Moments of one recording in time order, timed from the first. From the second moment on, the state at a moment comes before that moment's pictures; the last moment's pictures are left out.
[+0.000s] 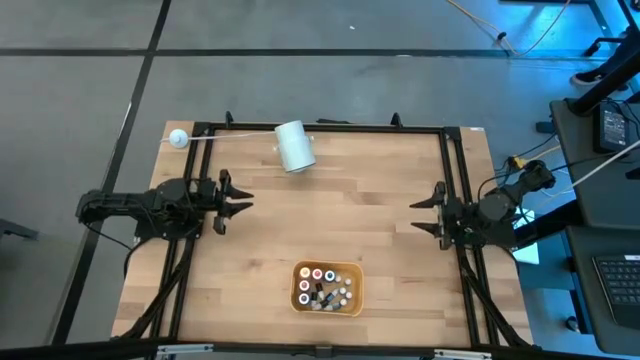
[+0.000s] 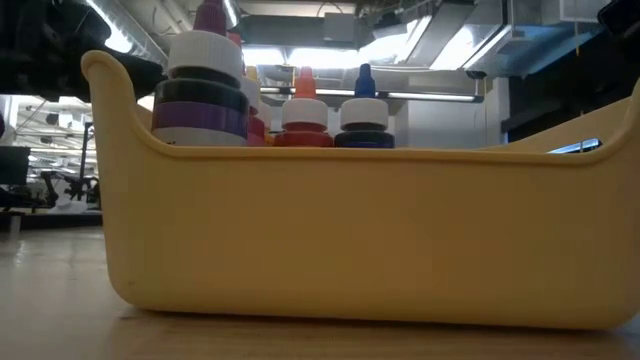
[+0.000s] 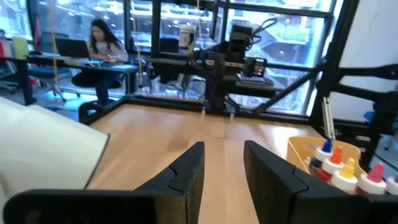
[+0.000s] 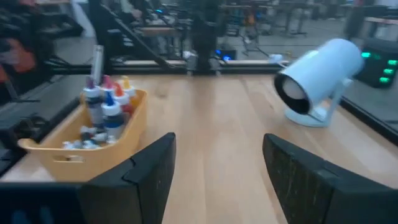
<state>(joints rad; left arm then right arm) 0.02 0.00 0.01 0.05 -0.06 -0.12 0.58 0.00 0.16 -0.29 0.61 0.09</state>
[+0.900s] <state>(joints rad) 0.11 0.00 0.01 0.06 -0.09 -0.12 0.31 0.00 0.01 0.08 0.23 -0.07</state>
